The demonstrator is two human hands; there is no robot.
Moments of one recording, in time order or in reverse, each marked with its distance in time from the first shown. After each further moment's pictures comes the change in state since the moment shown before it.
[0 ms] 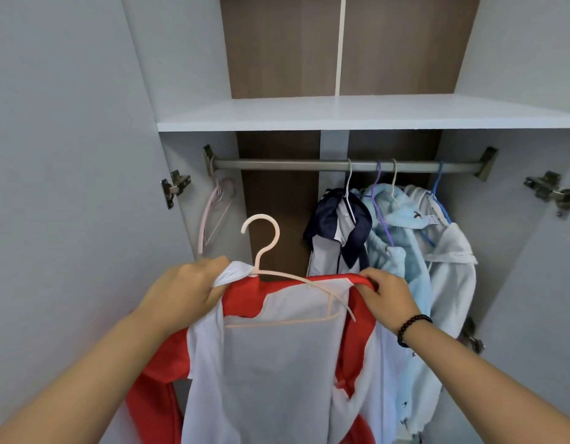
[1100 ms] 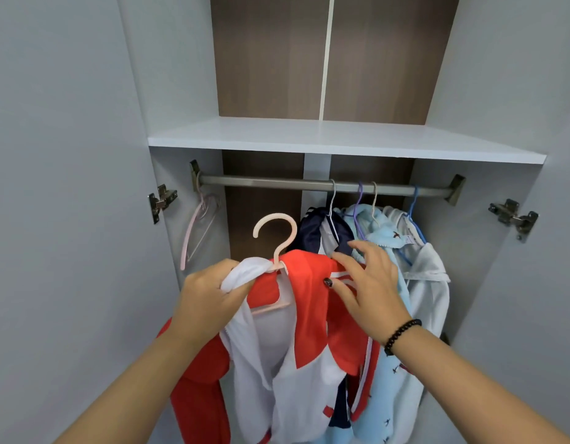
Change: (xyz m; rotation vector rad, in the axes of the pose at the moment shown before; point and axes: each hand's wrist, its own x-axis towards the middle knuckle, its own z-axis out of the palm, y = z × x) left_hand 0.028 0.035 0.033 -0.489 0.540 -0.050; right_hand -0.008 -0.070 -0.031 -0.341 0.226 -0.303
